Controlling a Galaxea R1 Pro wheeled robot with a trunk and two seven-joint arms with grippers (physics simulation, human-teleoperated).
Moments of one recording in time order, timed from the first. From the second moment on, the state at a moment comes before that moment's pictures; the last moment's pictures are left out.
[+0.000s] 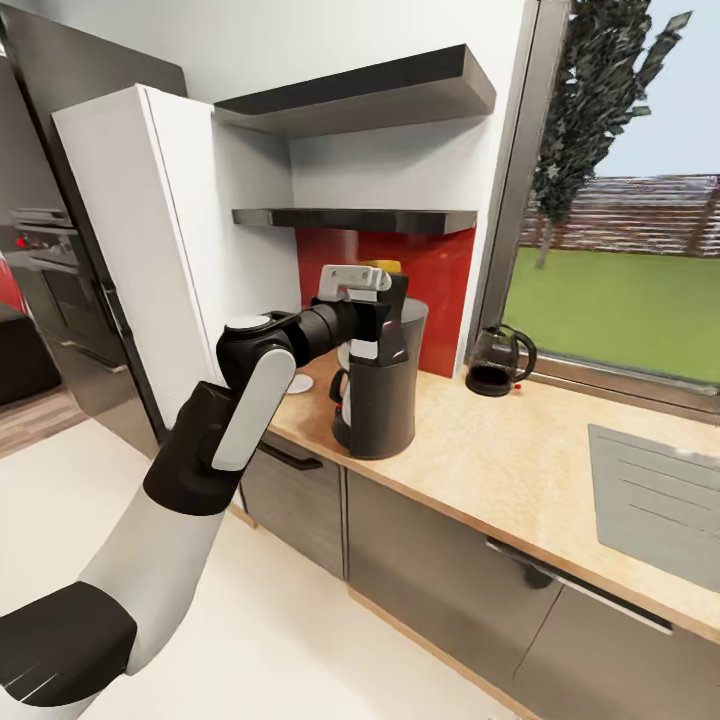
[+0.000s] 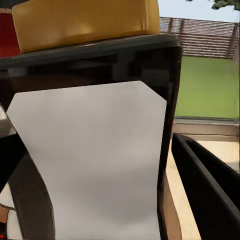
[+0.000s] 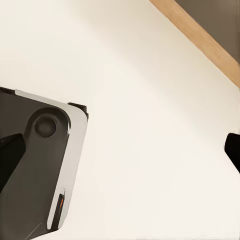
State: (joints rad) left arm -1.07 -0.11 -0.45 -1.58 0.58 0.86 0.23; right arm 0.01 -0.32 -0.30 0.05 0.35 -0.69 0.28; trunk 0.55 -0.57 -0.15
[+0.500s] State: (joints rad) left arm -1.07 -0.17 -0.55 -1.58 0.60 0.86 0.23; right arm 0.01 -0.32 -0.30 0.05 0.35 -0.69 0.28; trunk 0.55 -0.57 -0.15
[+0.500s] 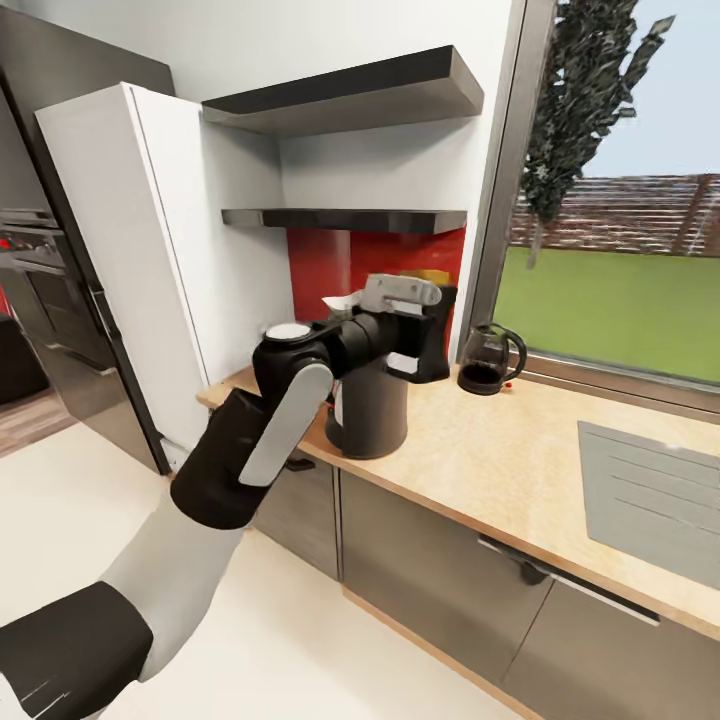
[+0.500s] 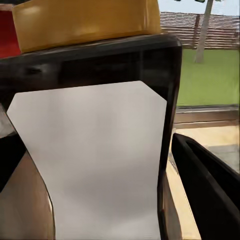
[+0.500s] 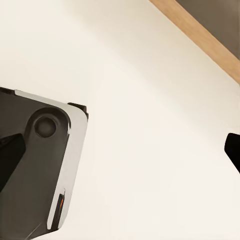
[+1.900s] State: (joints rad) left arm -0.89 -0.14 -0.88 -1.56 0.58 0.60 0.24; right arm 0.01 -0.32 -0.30 0.05 0.35 -0.69 0.28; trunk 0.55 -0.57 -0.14
